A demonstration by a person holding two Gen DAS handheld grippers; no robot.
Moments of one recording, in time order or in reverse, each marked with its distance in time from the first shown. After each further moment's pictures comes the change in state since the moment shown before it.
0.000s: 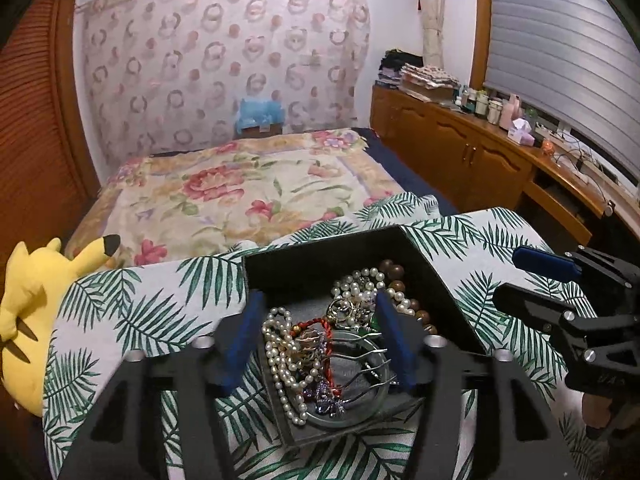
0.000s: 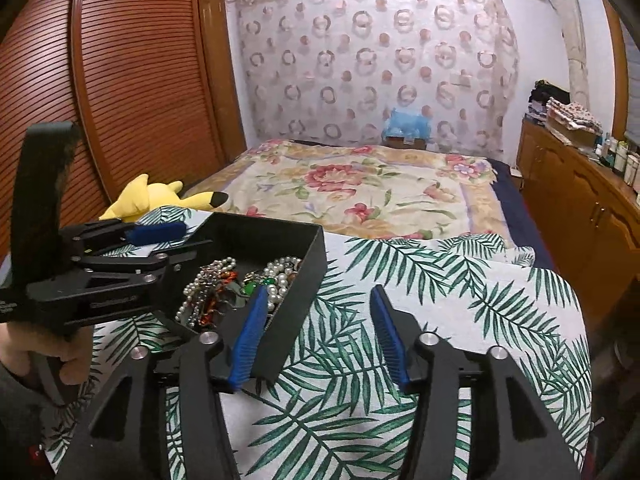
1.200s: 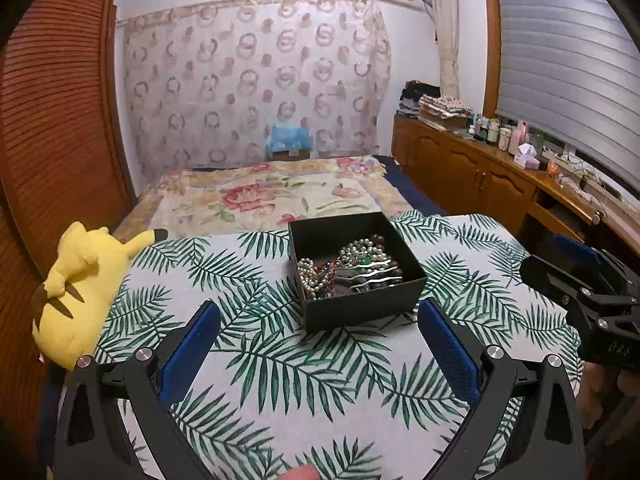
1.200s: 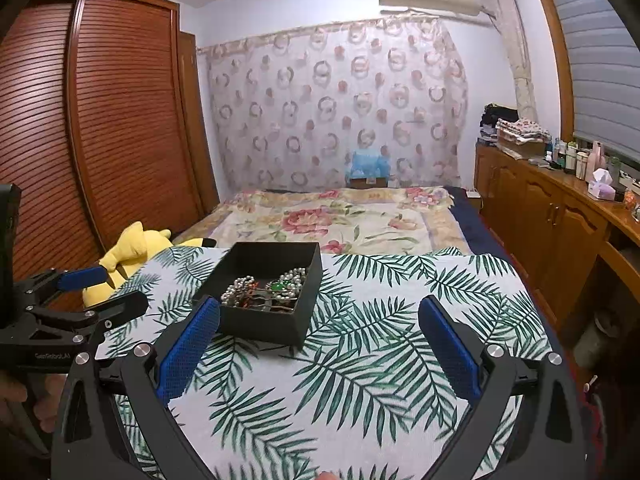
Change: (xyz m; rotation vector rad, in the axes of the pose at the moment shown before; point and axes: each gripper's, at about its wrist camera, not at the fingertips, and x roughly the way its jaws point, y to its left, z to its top) left arm -0.127 -0.013 -0.057 -0.043 -0.106 0.090; right arm -0.104 0.035 -0.042 0.092 -0.194 -0.115
